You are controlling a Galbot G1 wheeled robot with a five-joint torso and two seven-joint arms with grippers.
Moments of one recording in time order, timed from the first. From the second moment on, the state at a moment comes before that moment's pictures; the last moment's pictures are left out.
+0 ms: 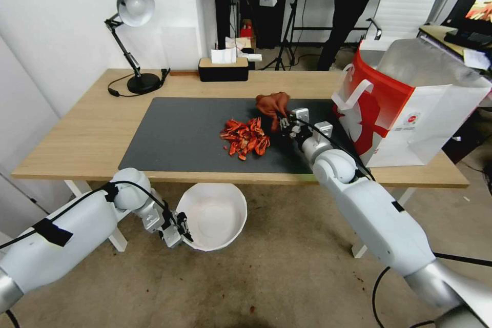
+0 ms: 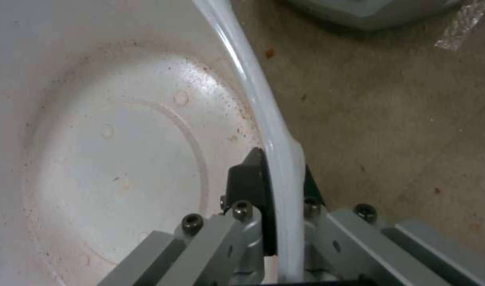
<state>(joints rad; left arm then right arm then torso) 0.55 -0.74 0.35 -1.48 0.44 -0.58 1.16 -0.55 1.13 -0.06 1.34 0.58 -0.13 -0.05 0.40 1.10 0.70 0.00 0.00</state>
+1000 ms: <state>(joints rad) 0.43 -0.83 0.44 -1.42 0.45 -0.59 1.16 -0.75 1.02 -0.03 1.49 0.56 -0.13 -0.16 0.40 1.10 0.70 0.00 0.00</state>
